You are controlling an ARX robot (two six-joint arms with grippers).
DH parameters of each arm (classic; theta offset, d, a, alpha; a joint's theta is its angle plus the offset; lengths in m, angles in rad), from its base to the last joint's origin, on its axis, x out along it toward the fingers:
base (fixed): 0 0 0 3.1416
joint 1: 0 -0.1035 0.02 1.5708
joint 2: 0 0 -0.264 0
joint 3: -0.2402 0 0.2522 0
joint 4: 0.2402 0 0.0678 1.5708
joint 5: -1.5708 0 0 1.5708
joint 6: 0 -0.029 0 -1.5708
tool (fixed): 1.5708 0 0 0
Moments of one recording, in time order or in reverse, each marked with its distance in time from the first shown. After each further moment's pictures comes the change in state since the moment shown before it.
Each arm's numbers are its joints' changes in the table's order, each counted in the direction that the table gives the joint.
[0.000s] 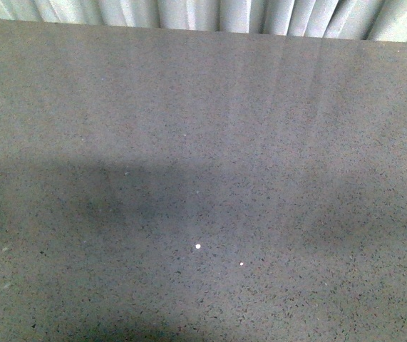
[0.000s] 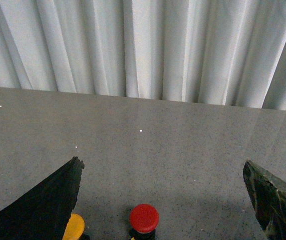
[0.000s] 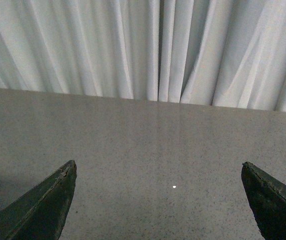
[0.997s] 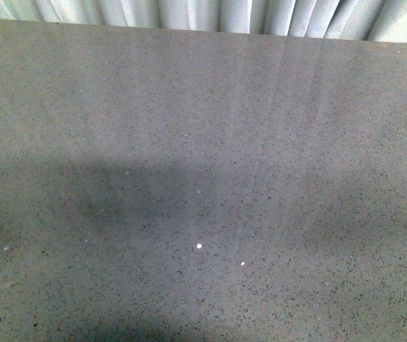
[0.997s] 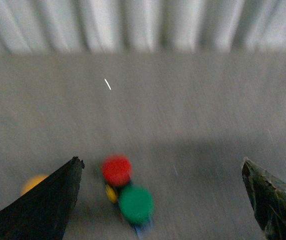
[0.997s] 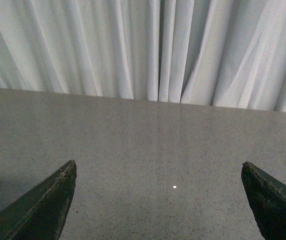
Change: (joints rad) left arm -0.051 0.138 -0.101 0.243 -0.245 -0.085; right arm 0.000 0.000 0.000 0.000 0.000 0.000
